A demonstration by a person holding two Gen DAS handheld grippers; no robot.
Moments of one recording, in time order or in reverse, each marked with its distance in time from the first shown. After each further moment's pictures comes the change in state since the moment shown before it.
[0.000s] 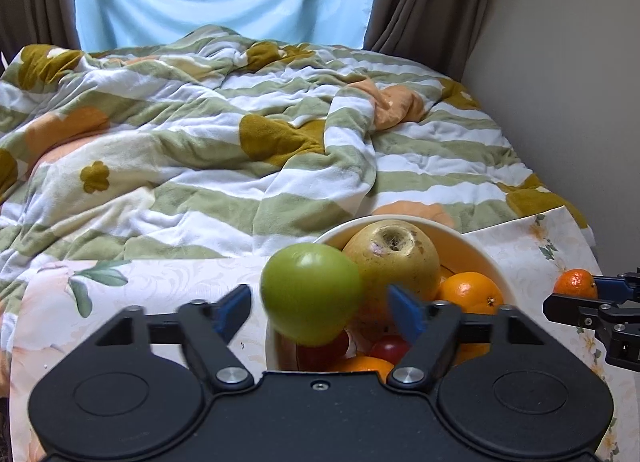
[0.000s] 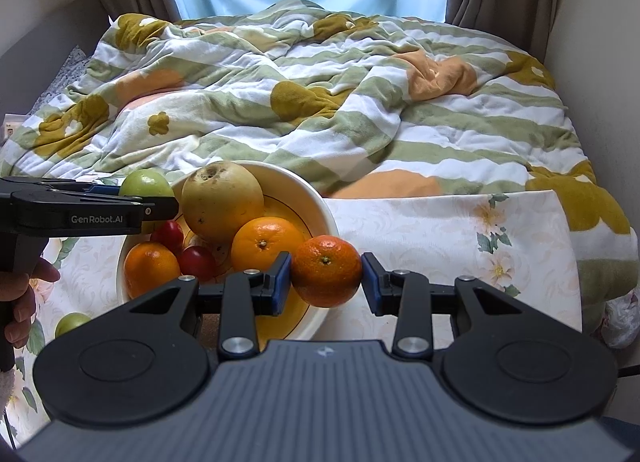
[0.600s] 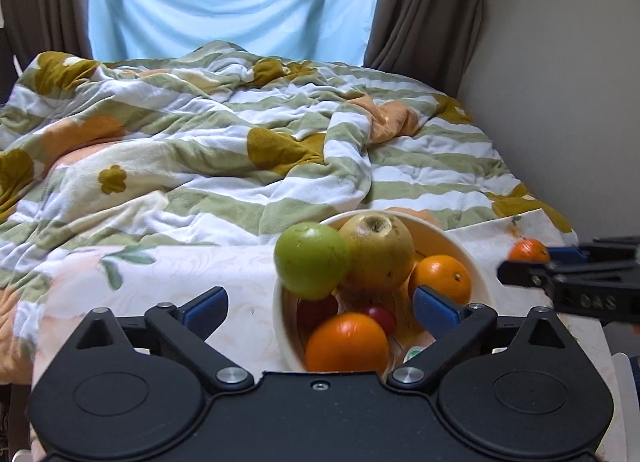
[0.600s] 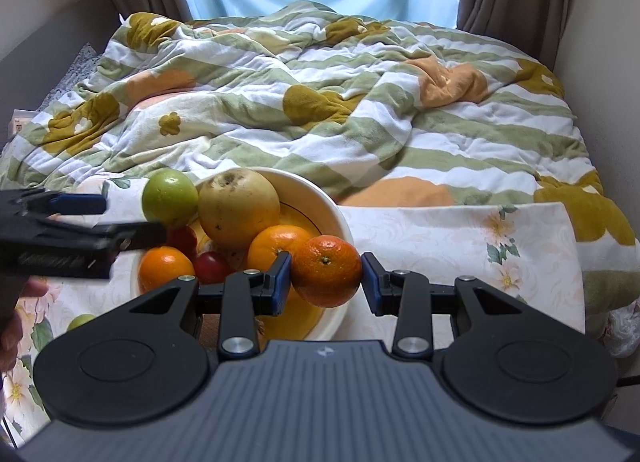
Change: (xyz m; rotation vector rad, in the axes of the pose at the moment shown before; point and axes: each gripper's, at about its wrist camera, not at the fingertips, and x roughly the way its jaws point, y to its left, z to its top) left arm -0.058 -0.002 -0.022 -0.024 -0.040 0.011; right arm -0.001 0.009 0.005 -0.028 -0.017 0.034
